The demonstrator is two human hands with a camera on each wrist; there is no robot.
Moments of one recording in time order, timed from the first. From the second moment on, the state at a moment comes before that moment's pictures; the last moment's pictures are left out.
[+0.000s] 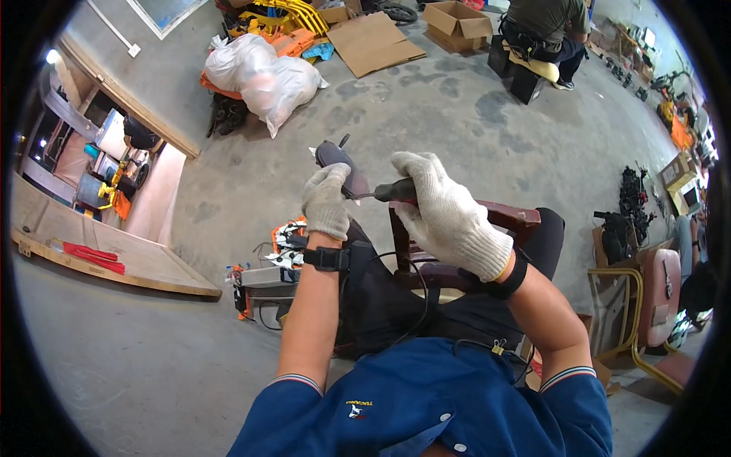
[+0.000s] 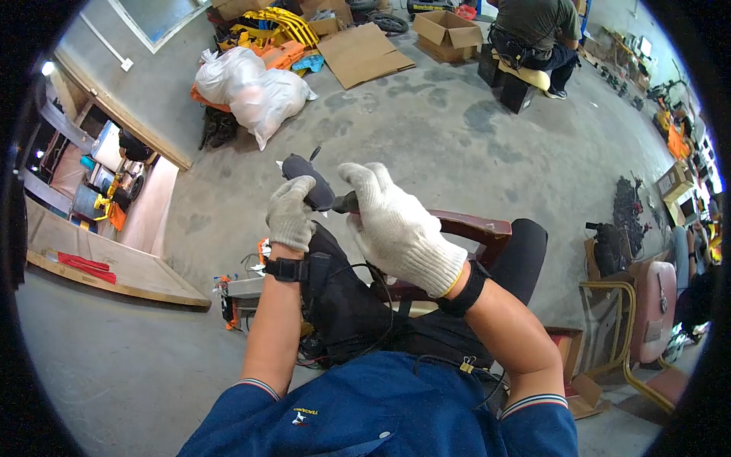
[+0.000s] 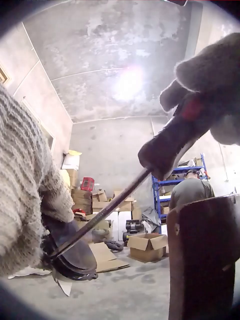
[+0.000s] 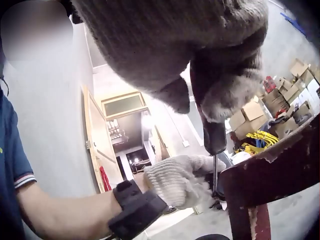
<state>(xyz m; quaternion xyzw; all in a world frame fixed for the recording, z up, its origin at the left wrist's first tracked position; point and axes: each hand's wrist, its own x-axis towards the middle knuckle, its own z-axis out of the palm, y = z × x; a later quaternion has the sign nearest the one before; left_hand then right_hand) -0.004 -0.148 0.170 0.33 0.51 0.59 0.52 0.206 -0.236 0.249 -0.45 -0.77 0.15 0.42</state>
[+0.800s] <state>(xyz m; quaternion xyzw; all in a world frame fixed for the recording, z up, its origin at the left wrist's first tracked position) -0.001 -0.157 0.174 0.33 0.56 0.57 0.51 0.194 -0.242 0.251 -0.49 -0.75 0.18 0.42</state>
